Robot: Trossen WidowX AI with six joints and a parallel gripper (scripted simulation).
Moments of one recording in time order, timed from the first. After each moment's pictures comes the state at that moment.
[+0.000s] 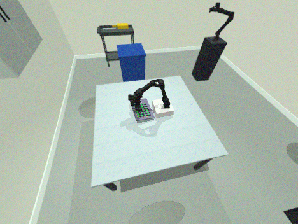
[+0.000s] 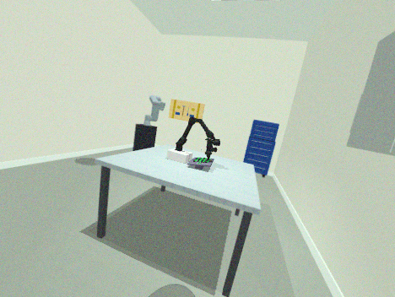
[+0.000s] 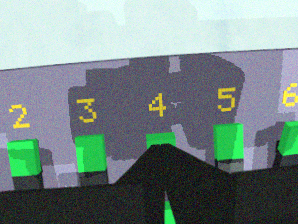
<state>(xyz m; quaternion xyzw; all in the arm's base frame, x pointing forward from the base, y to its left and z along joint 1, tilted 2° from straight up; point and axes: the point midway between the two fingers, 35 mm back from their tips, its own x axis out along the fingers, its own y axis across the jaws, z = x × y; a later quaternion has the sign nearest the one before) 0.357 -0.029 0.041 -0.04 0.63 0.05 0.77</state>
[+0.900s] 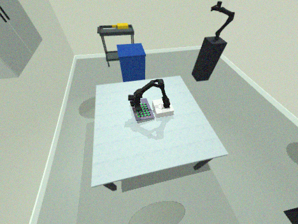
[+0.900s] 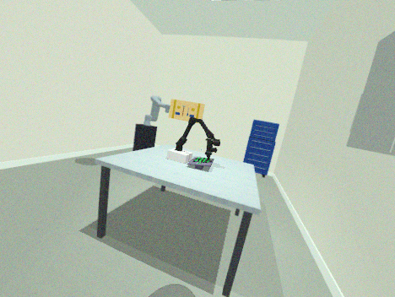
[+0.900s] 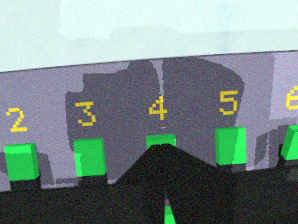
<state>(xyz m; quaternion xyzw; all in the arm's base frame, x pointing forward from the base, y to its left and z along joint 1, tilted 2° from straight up) 0.359 -0.029 0.038 -0.04 0.63 0.05 0.77</state>
